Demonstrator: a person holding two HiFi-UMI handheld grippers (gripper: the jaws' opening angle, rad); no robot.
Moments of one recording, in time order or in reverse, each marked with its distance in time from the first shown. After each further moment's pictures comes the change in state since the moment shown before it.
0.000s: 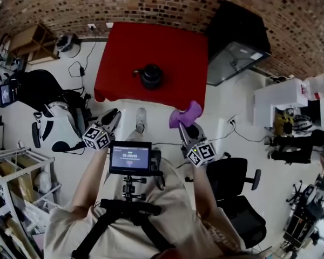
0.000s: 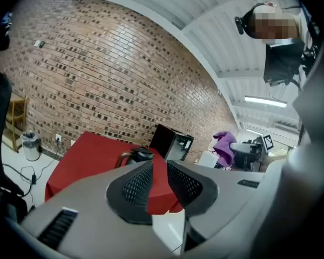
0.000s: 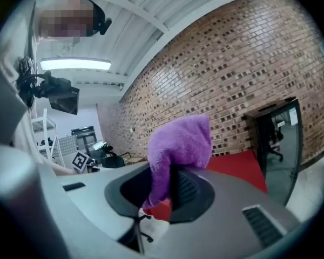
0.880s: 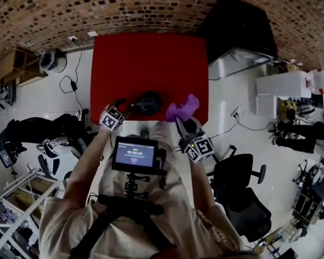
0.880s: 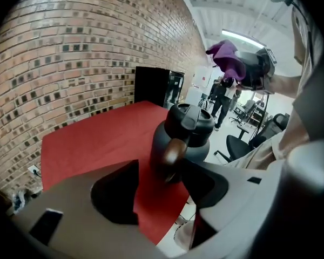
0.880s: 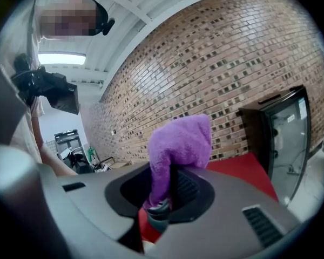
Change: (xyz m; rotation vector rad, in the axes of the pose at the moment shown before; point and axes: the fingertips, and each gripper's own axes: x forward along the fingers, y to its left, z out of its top) left arm 0.247 0.149 -0.041 0.439 0.648 -0.199; right arm 0.170 -0.107 0.044 0.083 0.020 -0.117
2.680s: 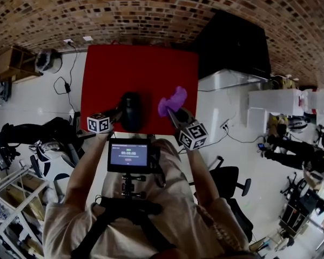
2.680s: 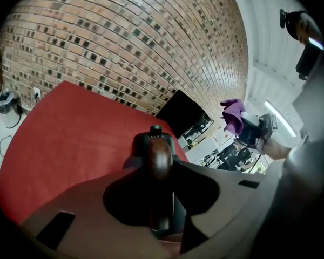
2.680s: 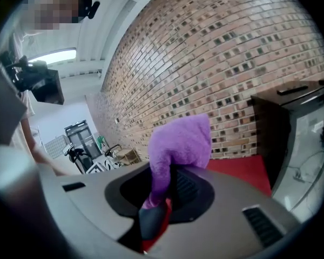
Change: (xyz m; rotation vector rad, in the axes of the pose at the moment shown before) left arm 0.016 0.038 0.039 -0.686 -0.252 -0.049; right arm 0.084 -0.092 0.043 -0.005 0.188 0.097
